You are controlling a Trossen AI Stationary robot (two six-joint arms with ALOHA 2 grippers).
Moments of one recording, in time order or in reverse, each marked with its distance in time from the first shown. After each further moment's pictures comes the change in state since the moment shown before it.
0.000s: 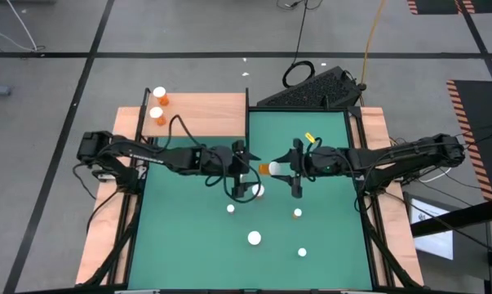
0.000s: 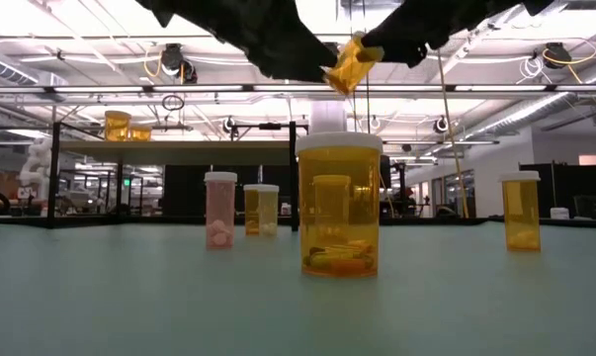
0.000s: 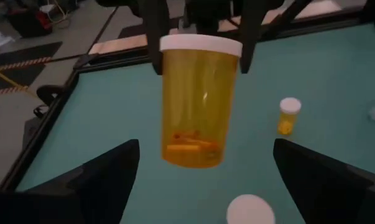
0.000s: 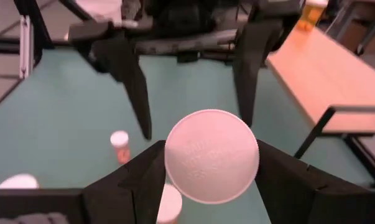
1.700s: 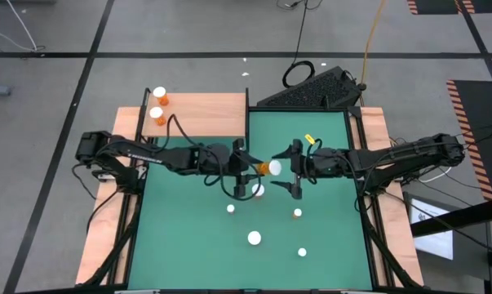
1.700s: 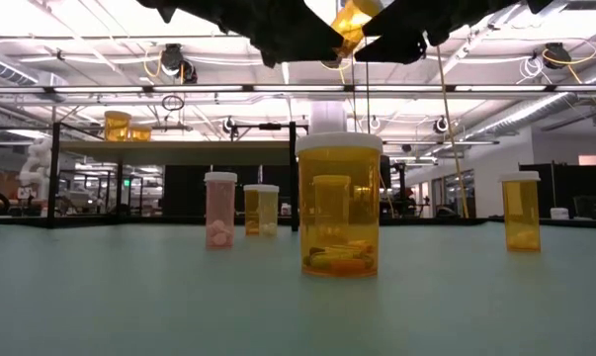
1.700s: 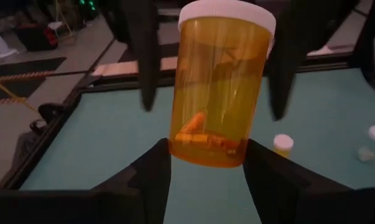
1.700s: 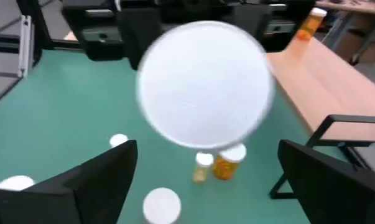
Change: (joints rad) left arm -0.006 -0.021 0.000 0.084 0.008 -0.046; right arm 0.021 0.000 -0.001 0.008 0.030 -0.033
